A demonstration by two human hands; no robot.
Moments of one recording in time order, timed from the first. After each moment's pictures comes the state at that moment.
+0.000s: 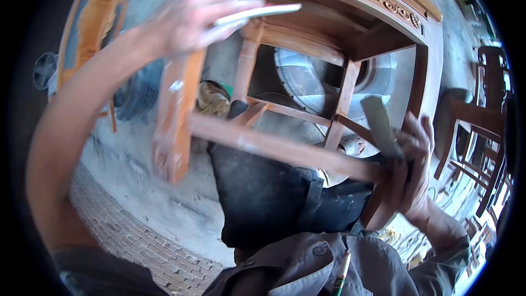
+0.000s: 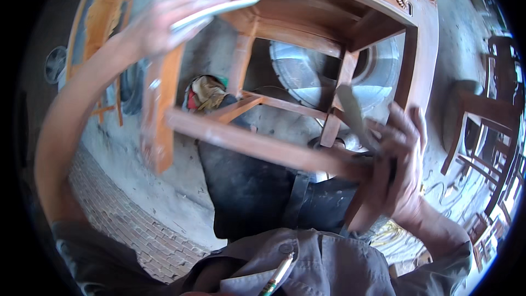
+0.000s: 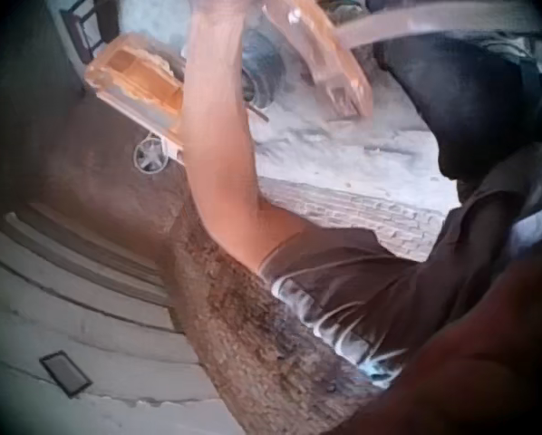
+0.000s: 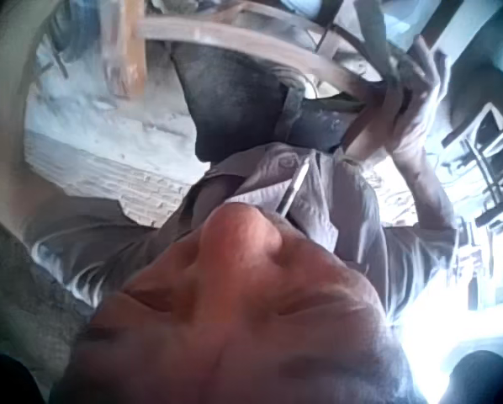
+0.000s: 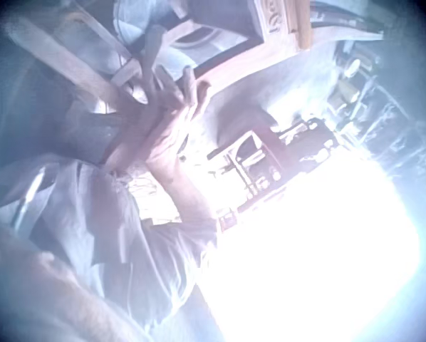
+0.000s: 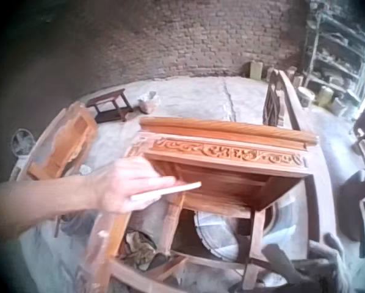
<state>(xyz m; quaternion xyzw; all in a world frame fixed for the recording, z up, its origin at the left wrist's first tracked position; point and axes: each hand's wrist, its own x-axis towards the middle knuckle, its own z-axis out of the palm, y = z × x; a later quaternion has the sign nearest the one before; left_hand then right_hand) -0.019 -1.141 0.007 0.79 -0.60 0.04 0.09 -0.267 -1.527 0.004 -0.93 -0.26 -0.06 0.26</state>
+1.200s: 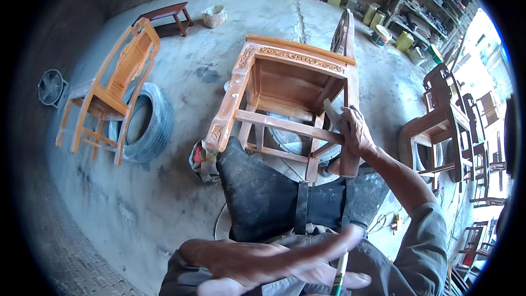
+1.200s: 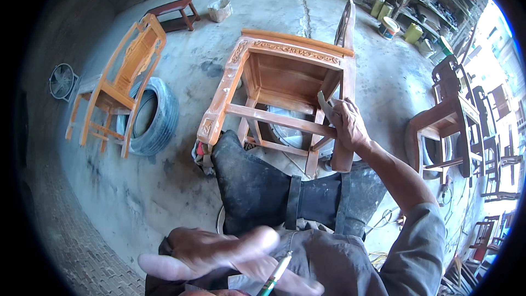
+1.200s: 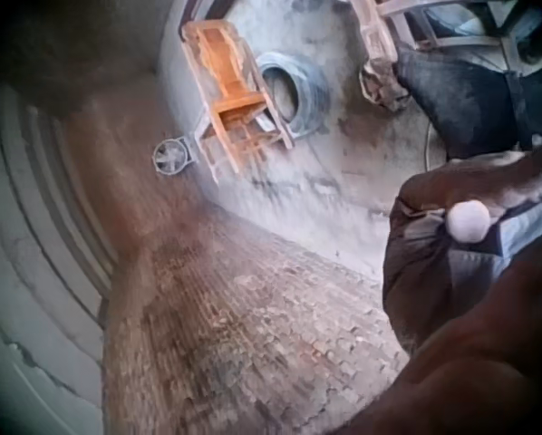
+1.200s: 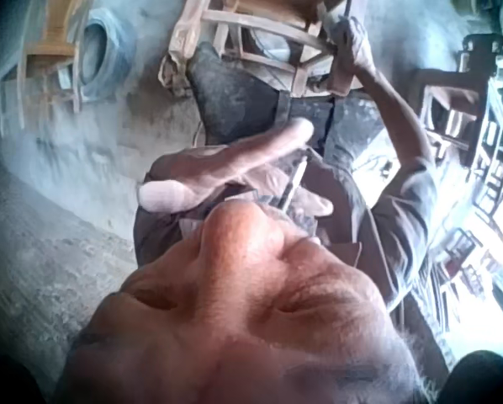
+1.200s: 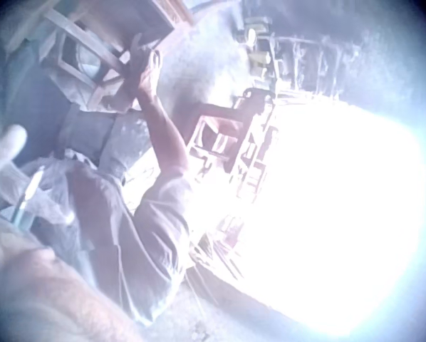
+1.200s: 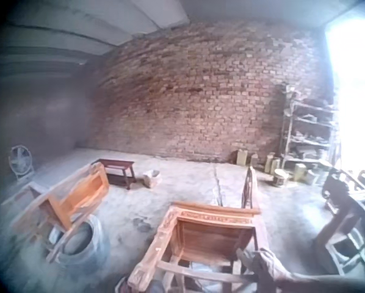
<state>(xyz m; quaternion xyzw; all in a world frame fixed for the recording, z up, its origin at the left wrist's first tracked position) -0.455 -1.199 0.151 0.05 -0.40 -0.28 0.87 -0.276 -1.509 0.007 -0.94 -0.16 -0.11 0.28</state>
